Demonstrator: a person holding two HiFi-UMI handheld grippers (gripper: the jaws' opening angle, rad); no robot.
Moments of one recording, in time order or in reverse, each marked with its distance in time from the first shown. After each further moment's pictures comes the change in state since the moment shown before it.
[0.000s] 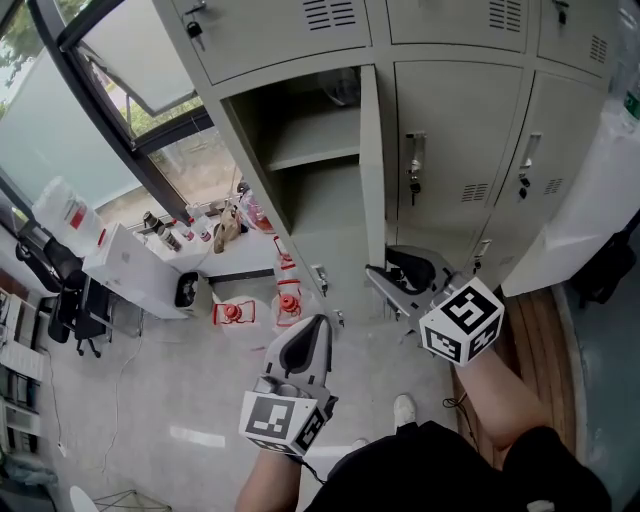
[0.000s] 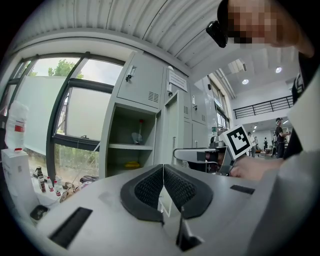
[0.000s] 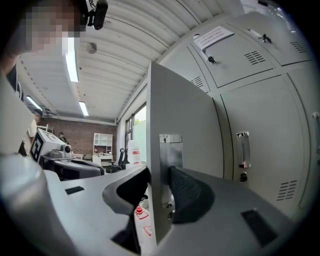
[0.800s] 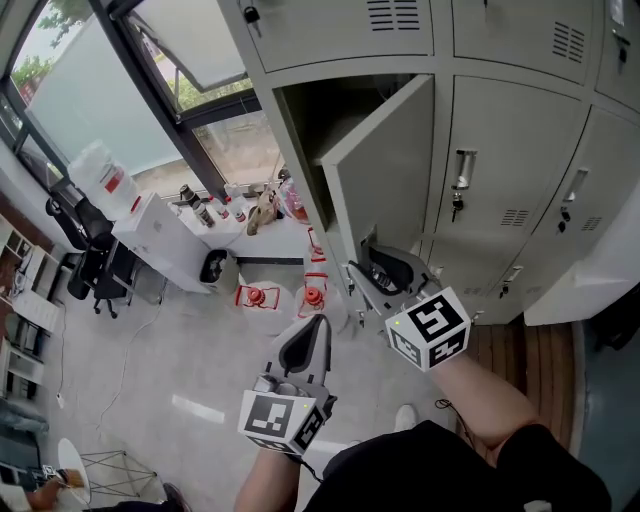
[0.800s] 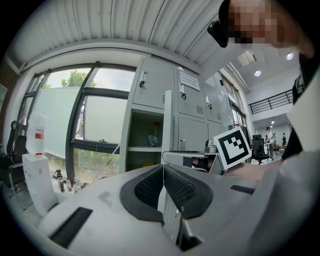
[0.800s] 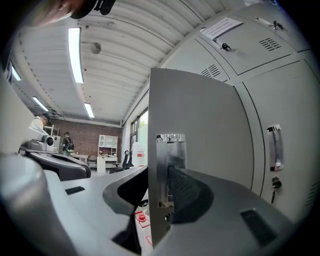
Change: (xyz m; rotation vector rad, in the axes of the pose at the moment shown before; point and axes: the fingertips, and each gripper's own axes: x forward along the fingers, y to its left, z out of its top) left arm -0.016 0.038 0.005 0.032 -0.014 0.190; right arm 0.076 0.027 0.003 -0.020 -0.041 0.060
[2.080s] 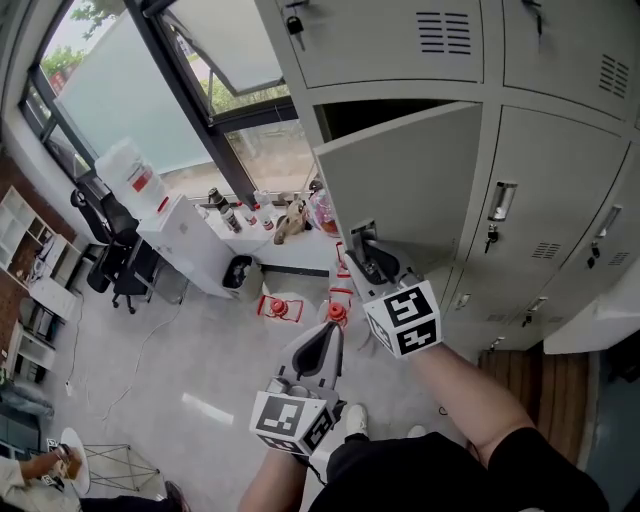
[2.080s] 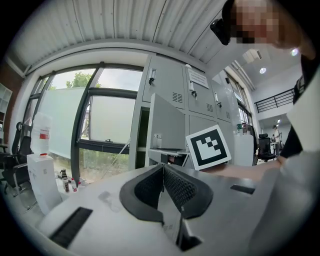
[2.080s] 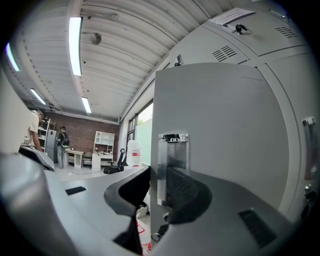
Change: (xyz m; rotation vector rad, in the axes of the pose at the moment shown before) left arm 0.019 0.042 -0.001 -0.002 0.011 0.053; right arm 0.101 -0.008 0.000 -0.040 0.007 -0.029
